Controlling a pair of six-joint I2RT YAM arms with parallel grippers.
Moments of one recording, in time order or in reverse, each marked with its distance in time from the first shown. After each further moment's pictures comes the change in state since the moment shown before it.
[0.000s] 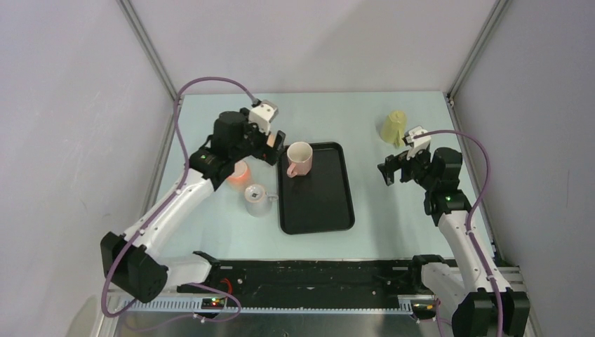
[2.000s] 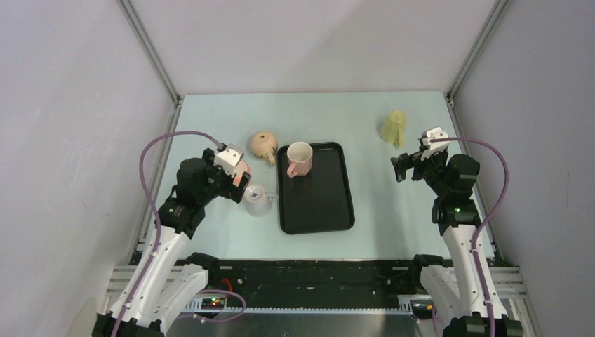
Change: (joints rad) left arm 0.255 -0.508 -0.428 -0.108 0.056 0.181; right arm -0.097 -0.142 -0.003 0.008 0.026 0.004
